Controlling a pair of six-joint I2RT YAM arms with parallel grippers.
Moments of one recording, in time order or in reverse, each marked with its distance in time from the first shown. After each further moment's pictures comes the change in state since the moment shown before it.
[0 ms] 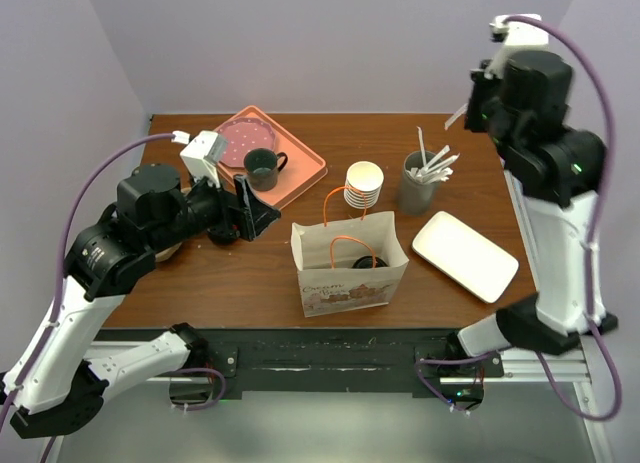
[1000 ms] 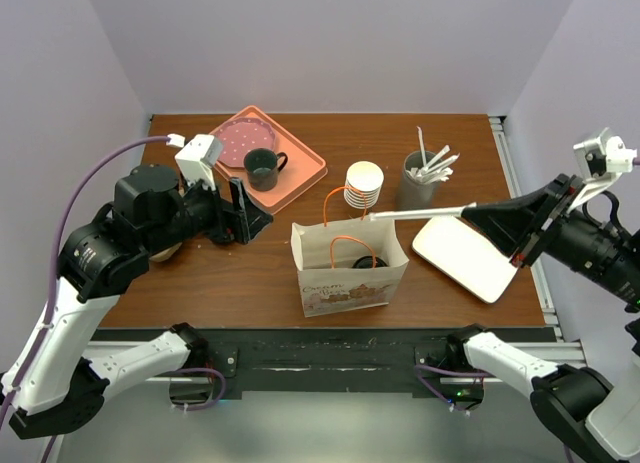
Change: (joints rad) left arm 0.000 0.011 0.056 -0.114 -0.042 -0.008; right arm 0.000 -0.470 -0.105 -0.163 -0.813 0.191
